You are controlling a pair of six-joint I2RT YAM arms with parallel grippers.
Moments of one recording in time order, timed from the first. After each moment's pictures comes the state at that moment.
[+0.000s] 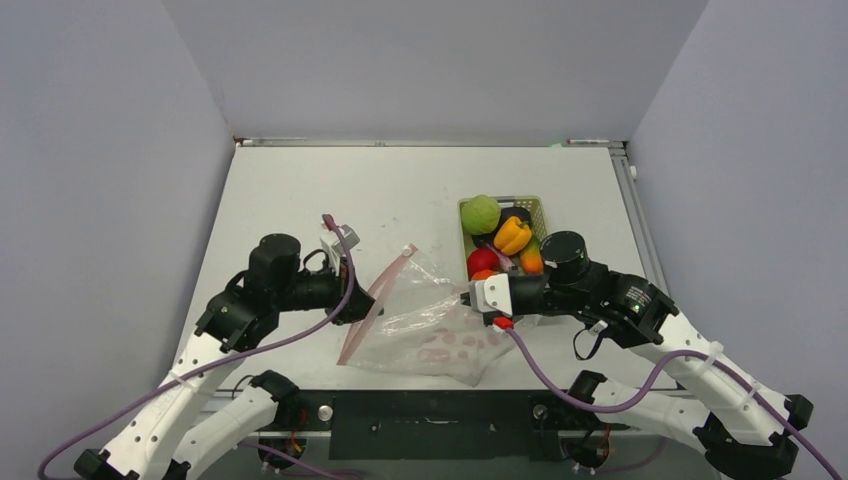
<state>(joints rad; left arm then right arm) -0.53 0.76 0.88 -0.65 0.67 -0.35 0.89 0.89 1.15 -0.76 -0.53 -0.80</state>
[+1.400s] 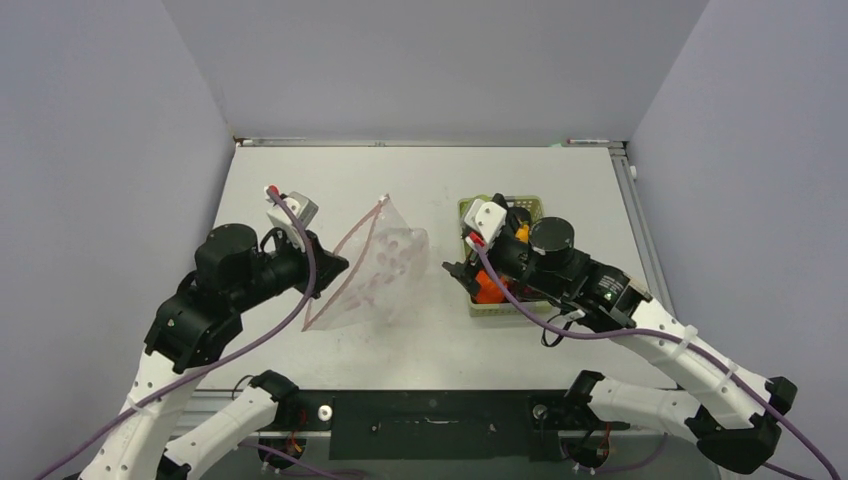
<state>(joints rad) -0.52 0.75 1.19 -0.81 0.27 -0.25 0.89 0.96 1.13 -0.43 -0.07 -0.35</state>
